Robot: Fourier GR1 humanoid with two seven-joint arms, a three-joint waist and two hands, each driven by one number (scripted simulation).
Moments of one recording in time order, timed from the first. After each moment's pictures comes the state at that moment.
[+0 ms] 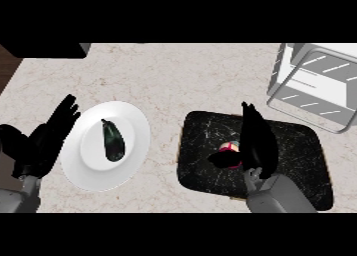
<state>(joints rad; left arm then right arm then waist) -0.11 0.51 -0.22 -1.49 0.42 0.19 0.11 -0.30 -0.16 0.48 -1.56 0.86 -0.12 1.06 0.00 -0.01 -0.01</state>
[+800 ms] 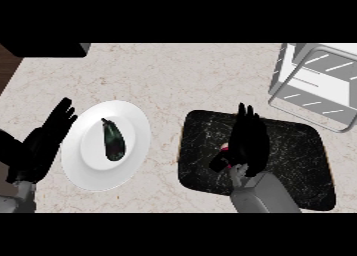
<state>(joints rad) -0.07 0.50 -0.19 -1.52 0.40 0.16 0.11 -0.32 -0.02 0.42 -1.54 1.02 0.05 1.17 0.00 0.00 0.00</state>
